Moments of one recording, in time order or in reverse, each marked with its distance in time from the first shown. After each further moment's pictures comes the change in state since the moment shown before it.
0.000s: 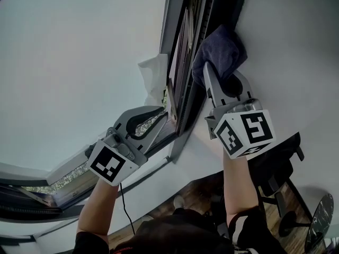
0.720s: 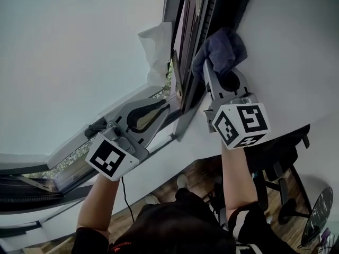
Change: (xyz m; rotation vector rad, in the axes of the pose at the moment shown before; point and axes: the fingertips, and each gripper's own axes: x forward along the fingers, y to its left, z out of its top) left arm -0.018 -0.023 -0.049 -0.095 0.084 0.000; right arm -0.016 0.009 -0.095 0.112 0.129 -0.024
